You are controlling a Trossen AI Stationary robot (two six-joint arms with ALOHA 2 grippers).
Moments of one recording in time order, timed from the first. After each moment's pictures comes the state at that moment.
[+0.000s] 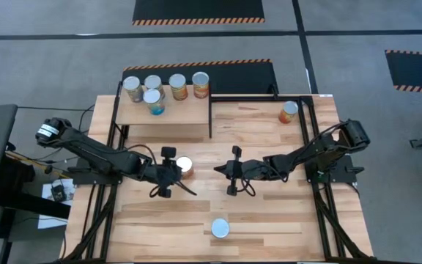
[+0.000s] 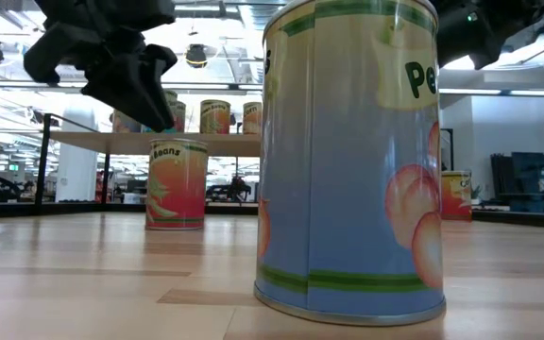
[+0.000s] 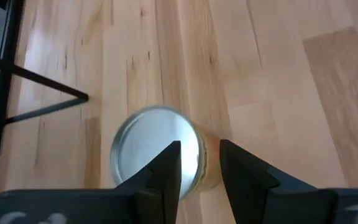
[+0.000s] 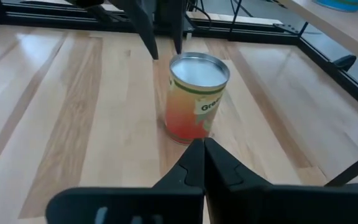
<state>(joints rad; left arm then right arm) -0.32 1.30 0.80 -0.47 -0.43 0.02 0.23 1.64 0.76 0.48 0.39 0.05</state>
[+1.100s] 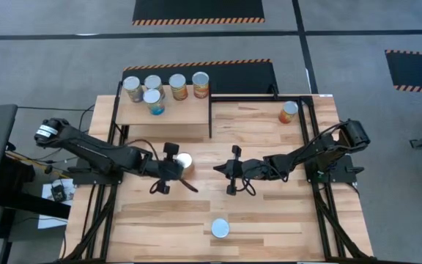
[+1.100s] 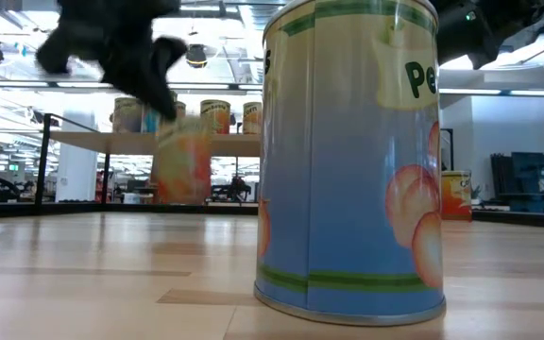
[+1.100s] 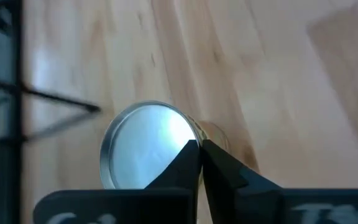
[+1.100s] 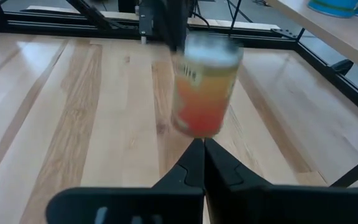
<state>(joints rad) -0.26 1.29 0.85 -0.52 -0.38 0.19 0.22 1.64 0.76 0.50 0.39 0.05</state>
